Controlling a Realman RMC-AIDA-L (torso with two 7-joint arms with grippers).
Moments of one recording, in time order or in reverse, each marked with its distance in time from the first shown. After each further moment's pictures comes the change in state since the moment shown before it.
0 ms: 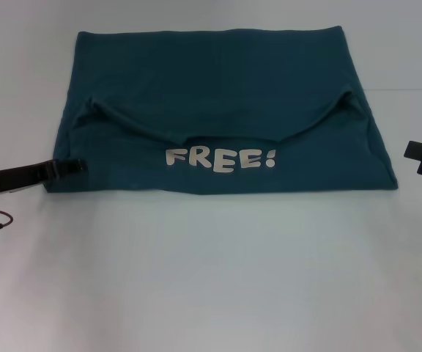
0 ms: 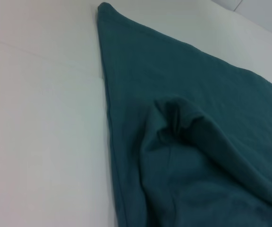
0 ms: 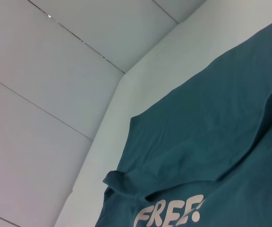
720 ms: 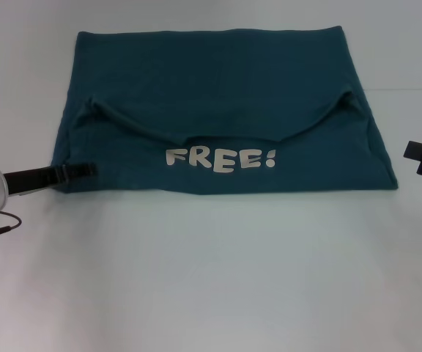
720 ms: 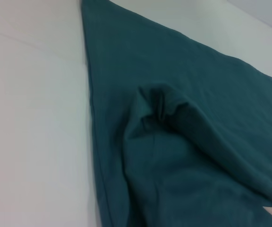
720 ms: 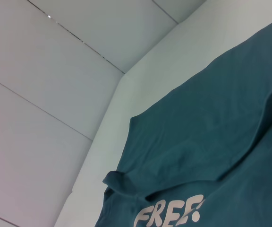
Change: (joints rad) left arm -0.010 0.000 0.015 -0.016 -0.001 0.019 -0.003; right arm 0.000 0.002 0.000 0.000 0.000 0.002 0.000
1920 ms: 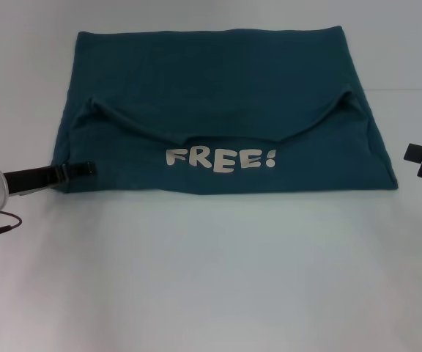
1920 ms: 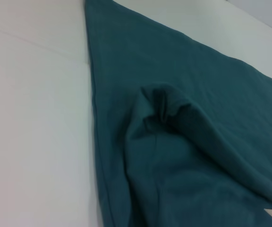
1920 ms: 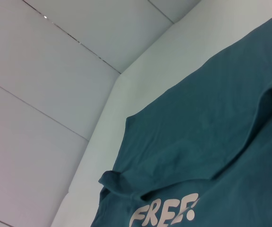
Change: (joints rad) left arm -0.002 0.002 0.001 -0.004 0.000 -0.003 -0.015; right arm -0.002 -0.002 -0.003 0.011 0.000 0.012 -0.005
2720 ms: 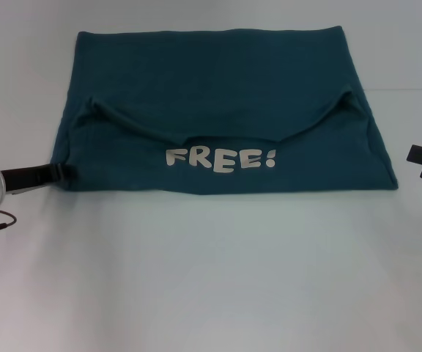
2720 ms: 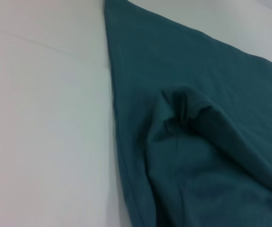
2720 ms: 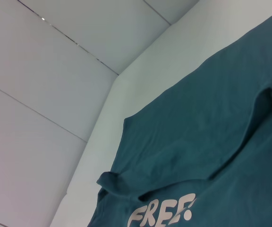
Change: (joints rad) left arm 0.004 -0.021 0.025 0.068 0.097 -0.033 -0.097; right arm -0.006 -0.001 0.003 0.000 0.000 0.000 0.000
